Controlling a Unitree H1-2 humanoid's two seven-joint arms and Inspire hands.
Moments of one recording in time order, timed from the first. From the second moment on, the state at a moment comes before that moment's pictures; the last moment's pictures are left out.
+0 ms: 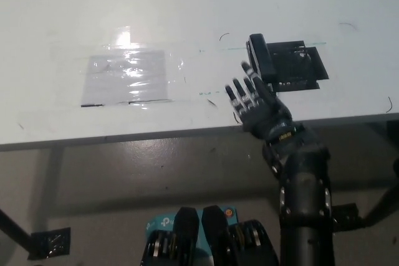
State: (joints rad) left_arm 0.10 0.29 0.45 0.13 -0.34 0.17 -0.07; right_arm -0.74 0.32 -0.41 0.32 0.90 0.43 -0.58
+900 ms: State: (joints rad) left_arm 0.13 0.26 0.46 0.12 -0.35 0.17 -0.07; right_arm -0.87 0.20 -0.40 0.29 0.87 0.45 -0.55
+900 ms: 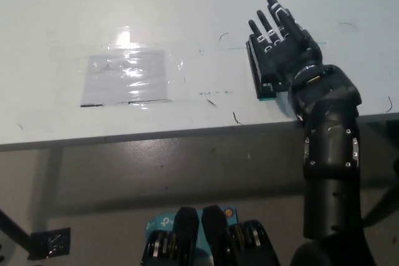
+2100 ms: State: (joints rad) left_arm 0.14 0.26 0.46 0.12 -0.35 0.16 -0.07; right_arm -0.60 0.23 -0.23 0.27 0.86 0.47 -0.53
